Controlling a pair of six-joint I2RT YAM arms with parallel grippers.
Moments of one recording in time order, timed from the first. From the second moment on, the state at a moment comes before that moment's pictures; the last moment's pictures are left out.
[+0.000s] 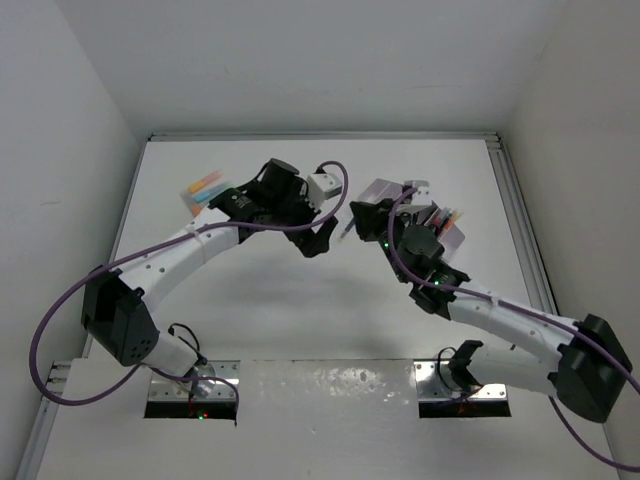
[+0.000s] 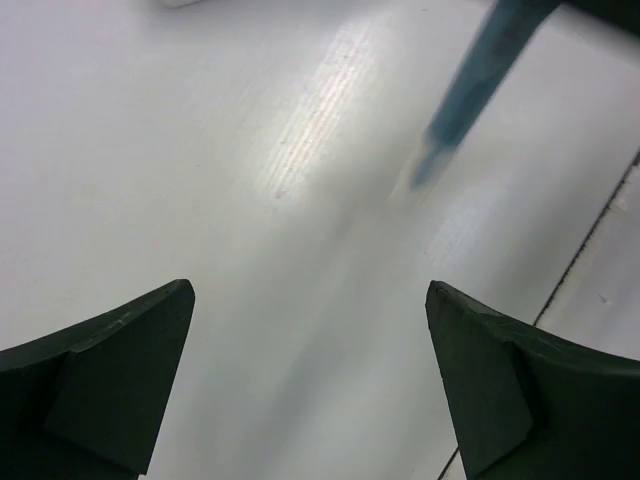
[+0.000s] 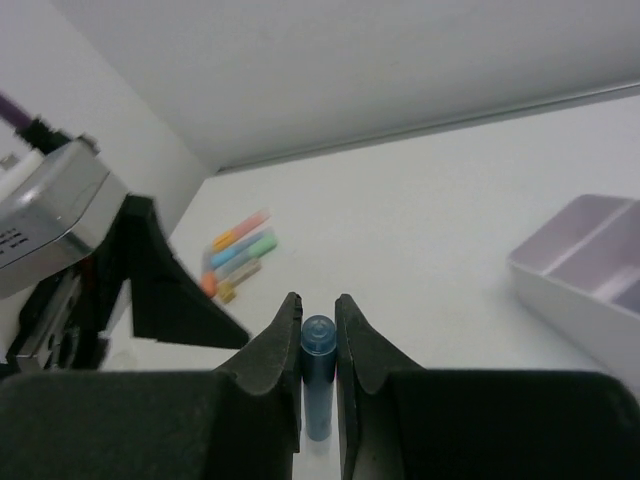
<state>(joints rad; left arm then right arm) -0.63 1.47 1.30 -0.63 0.34 0.18 0.80 1.13 0.60 0.55 0.44 0.48</state>
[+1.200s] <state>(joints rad) -0.42 1.51 1.24 -0.56 -0.19 0.05 0.13 1.13 0.38 0.54 0.43 0.38</state>
